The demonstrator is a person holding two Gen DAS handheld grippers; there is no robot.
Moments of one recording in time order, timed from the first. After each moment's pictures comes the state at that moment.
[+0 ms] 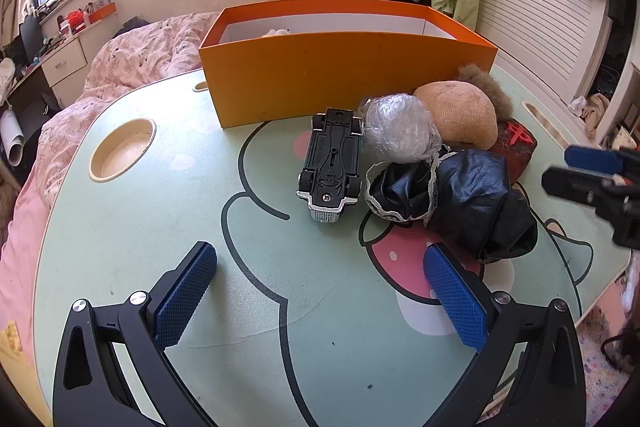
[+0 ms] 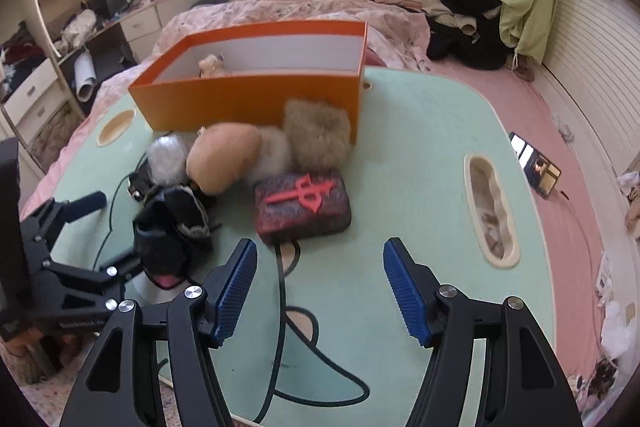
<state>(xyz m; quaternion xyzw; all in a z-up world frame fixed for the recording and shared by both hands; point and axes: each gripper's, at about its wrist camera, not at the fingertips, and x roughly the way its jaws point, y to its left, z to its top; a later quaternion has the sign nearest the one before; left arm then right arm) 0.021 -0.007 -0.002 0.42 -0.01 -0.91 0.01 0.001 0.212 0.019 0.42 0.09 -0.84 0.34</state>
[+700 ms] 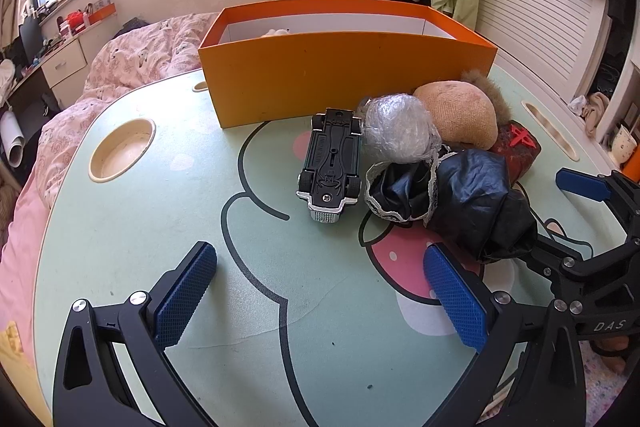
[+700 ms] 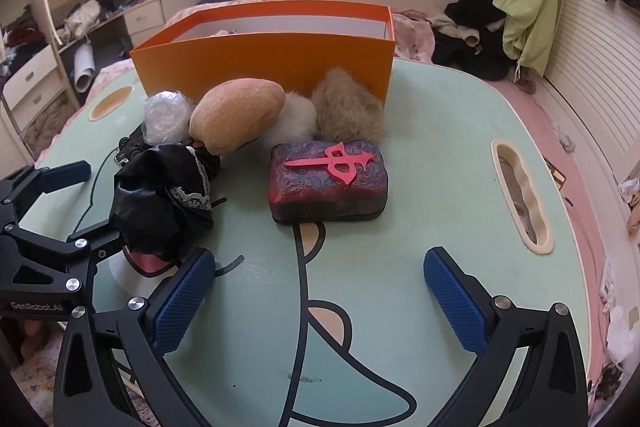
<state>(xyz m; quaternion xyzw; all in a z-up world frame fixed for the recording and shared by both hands) 0.022 -0.008 -0.002 0.42 -0.01 -0.91 0.01 0.015 0.194 -0.017 0.39 0.11 -0.85 0.33</state>
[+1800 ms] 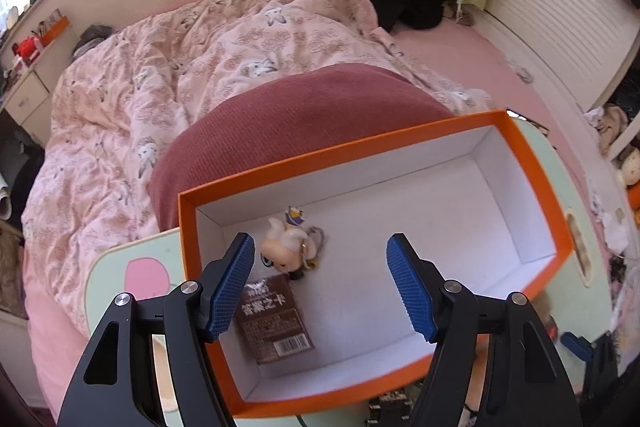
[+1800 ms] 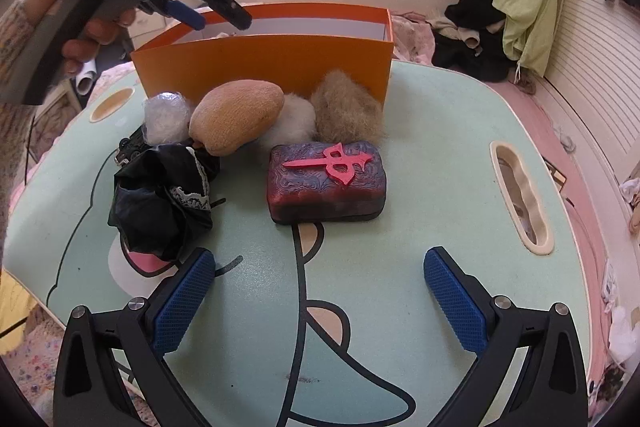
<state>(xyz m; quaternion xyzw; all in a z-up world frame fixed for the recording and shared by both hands) -0.178 -0.028 0.068 0.50 -0.05 -0.86 -0.02 0.015 0.195 -0.016 0.39 0.10 -0.86 0.32</state>
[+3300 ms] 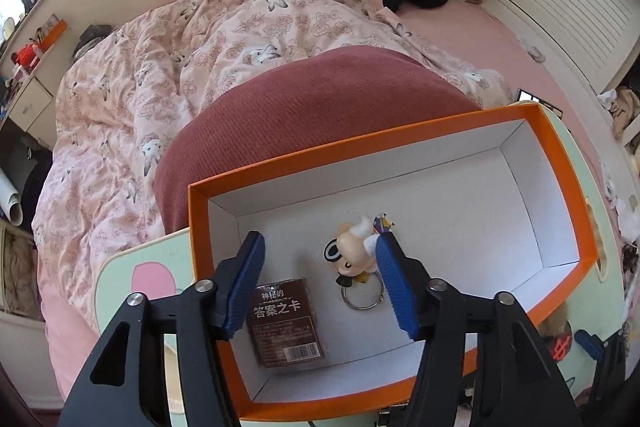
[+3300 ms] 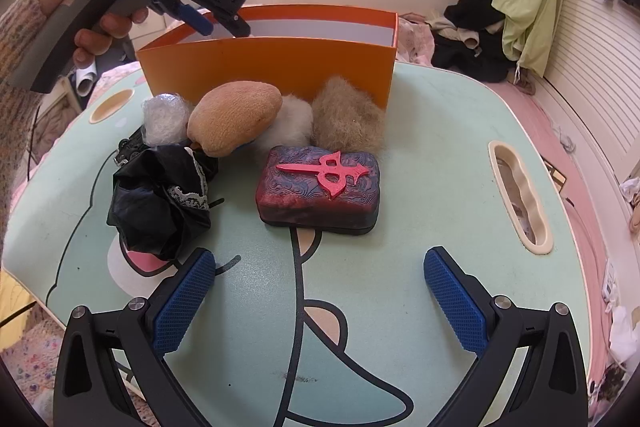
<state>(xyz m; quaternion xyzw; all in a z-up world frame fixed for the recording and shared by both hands) -0.192 -0.024 0.061 0.54 -0.07 -0.84 -0.01 0.014 0.192 -0.011 0.39 0.10 -0.86 0.31</state>
